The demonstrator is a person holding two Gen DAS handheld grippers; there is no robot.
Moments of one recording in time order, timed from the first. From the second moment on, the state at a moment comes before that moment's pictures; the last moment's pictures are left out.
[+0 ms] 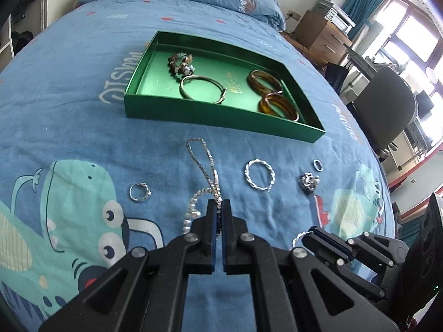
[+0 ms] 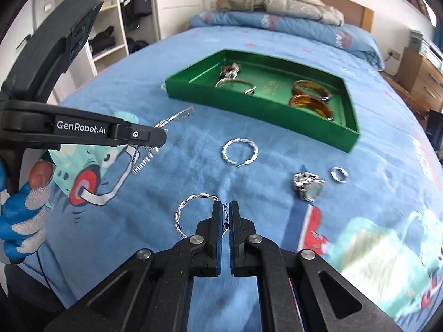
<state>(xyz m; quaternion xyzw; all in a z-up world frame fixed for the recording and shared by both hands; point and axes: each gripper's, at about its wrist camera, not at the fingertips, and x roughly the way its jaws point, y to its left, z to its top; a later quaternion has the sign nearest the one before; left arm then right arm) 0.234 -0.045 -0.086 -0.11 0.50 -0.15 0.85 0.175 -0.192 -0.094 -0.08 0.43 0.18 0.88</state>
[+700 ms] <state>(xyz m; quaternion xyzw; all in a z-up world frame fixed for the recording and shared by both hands) 0.168 -0.055 0.010 -0.09 0.42 -0.17 0.89 0.102 -0.227 -0.025 -0.03 0.36 0.14 0.92</state>
